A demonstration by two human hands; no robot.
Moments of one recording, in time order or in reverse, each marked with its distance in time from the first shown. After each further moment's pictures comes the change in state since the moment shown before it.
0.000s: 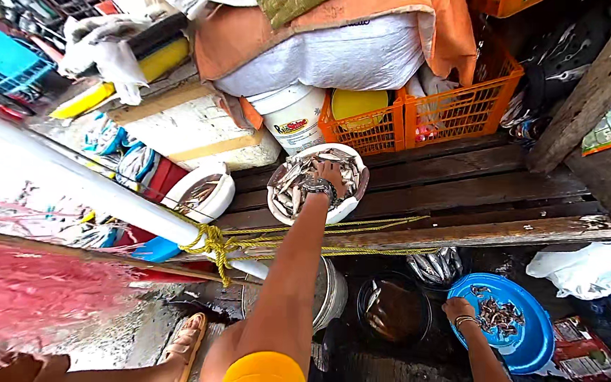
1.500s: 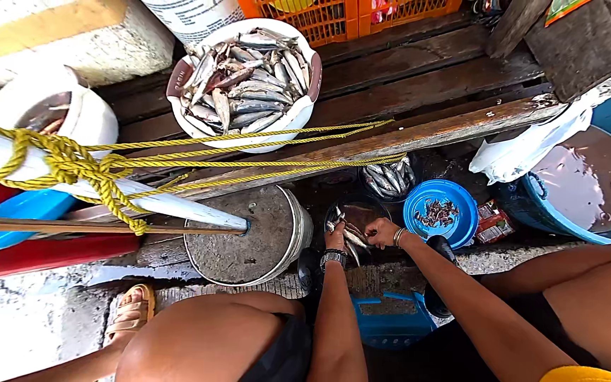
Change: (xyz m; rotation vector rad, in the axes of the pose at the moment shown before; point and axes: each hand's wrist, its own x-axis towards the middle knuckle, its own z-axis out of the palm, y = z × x) left_hand -0.243 0.050 0.317 -1.637 -0.100 -0.872; right_hand -0.081 -0.063 0.047 -0.105 -0.433 -0.489
